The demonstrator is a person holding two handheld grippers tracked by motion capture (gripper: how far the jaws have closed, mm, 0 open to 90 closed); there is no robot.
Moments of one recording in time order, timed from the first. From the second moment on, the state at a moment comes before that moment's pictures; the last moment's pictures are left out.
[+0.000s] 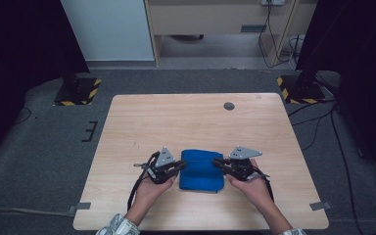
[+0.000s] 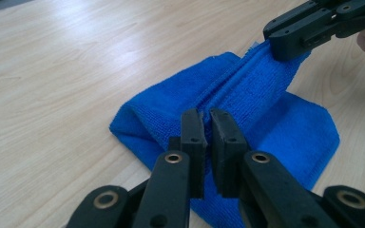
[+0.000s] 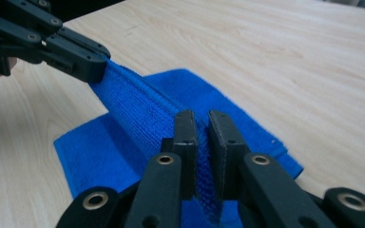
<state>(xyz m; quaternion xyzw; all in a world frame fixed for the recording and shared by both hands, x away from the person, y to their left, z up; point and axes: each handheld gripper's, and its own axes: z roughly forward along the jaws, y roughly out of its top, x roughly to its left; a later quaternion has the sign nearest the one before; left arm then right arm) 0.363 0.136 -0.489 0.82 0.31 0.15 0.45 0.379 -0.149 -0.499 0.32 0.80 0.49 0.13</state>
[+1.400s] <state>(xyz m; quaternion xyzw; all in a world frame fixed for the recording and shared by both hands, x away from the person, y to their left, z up) 0.329 0.141 -0.495 0.82 0.30 0.13 0.47 0.339 -0.162 -0.504 0.31 0.82 0.47 0.11</state>
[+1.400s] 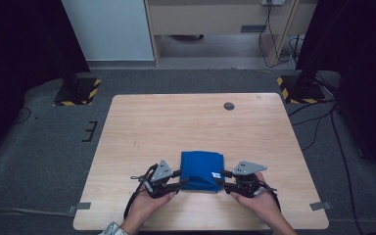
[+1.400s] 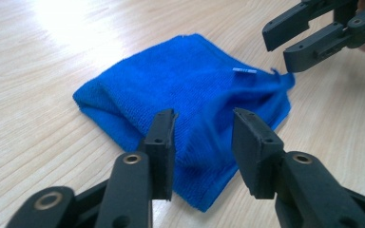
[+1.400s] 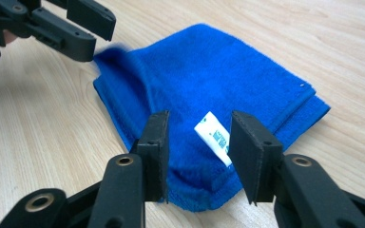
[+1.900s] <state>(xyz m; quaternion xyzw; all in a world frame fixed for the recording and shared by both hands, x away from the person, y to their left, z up) 0.350 0.129 -0.511 0.83 0.31 0.16 0.43 0.347 -0.162 -0.504 0.33 0.81 0.47 0.14</state>
